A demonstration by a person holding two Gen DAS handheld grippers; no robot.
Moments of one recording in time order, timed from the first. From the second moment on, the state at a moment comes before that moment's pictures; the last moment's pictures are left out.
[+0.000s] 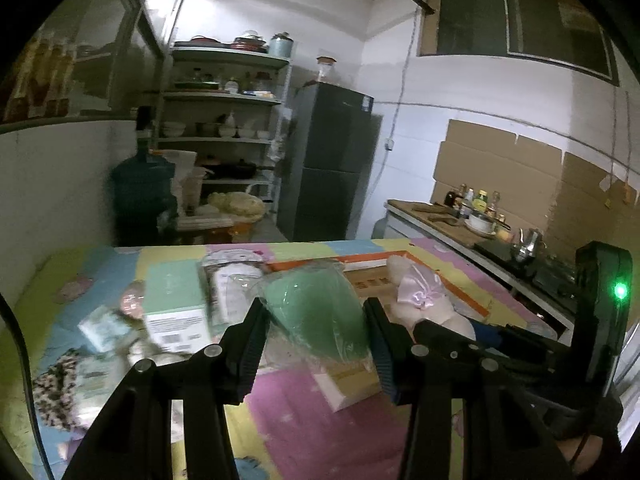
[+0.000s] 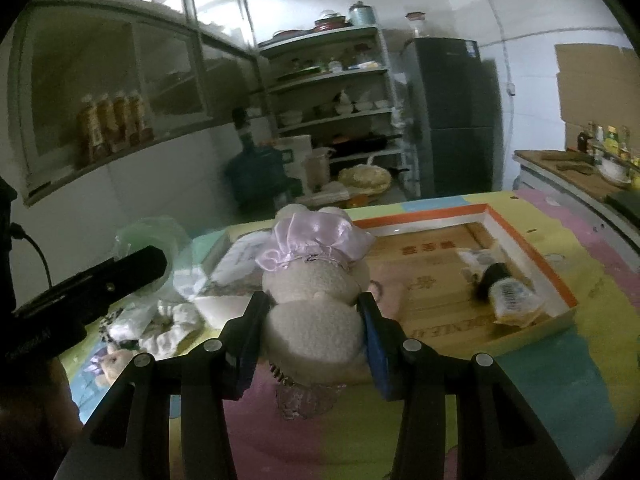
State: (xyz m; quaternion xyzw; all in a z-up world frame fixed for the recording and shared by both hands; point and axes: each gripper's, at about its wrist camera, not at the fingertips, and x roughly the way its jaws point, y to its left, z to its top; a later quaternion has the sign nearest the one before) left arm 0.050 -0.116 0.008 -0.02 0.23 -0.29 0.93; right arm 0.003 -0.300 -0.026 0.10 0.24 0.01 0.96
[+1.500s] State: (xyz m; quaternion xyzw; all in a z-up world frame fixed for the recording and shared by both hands) left arm 0.144 -0.243 -0.041 0.01 0.33 -0.27 0.90; right arm 0.065 -0.395 -0.053 0.10 0.29 -0.04 0.95
